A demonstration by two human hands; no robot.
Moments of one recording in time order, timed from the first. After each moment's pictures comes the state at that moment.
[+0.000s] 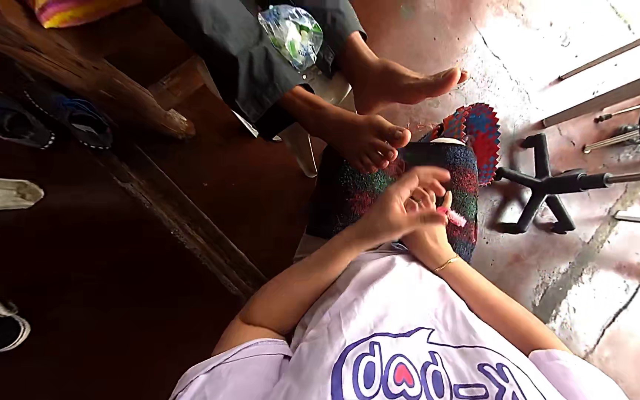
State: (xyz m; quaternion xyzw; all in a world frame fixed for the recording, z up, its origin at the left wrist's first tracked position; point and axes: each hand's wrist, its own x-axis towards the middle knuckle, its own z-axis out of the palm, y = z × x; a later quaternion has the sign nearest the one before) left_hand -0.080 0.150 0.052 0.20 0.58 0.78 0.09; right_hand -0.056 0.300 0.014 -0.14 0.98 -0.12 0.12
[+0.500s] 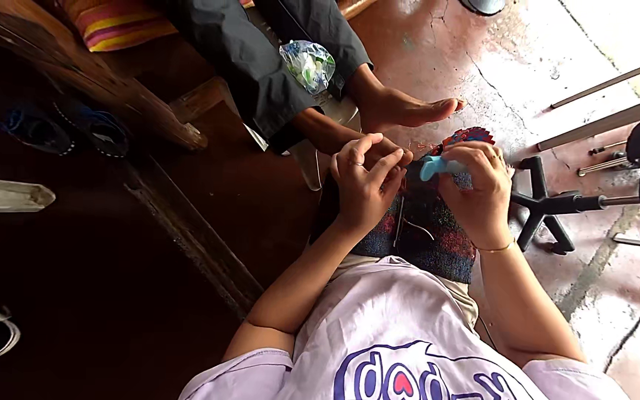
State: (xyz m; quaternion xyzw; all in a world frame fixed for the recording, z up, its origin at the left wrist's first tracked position) left_hand -0.113 0.123 0.040 0.05 0.84 0.40 -0.37; right_hand -0.137 0.312 0.110 -0.30 0.89 -0.30 -0.20
